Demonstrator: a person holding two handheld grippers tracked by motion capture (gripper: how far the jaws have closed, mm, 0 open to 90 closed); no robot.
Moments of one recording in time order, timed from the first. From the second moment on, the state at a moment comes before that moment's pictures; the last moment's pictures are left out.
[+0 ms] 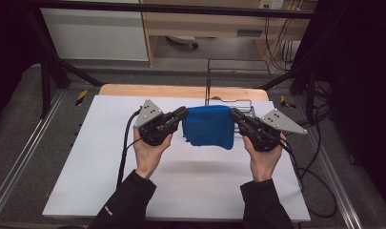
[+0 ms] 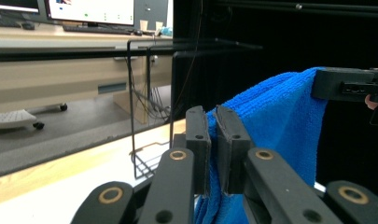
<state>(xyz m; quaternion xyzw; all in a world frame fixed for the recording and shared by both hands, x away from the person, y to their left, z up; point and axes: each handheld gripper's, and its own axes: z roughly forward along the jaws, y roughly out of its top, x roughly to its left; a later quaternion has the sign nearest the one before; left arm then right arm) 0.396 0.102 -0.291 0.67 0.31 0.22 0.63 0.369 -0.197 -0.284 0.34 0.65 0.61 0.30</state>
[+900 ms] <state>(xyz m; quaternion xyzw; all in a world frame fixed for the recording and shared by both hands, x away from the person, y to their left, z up) 0.414 0.058 -0.242 0.63 0.27 0.24 0.68 0.378 -0.231 -0.234 0.35 0.58 0.64 0.36</state>
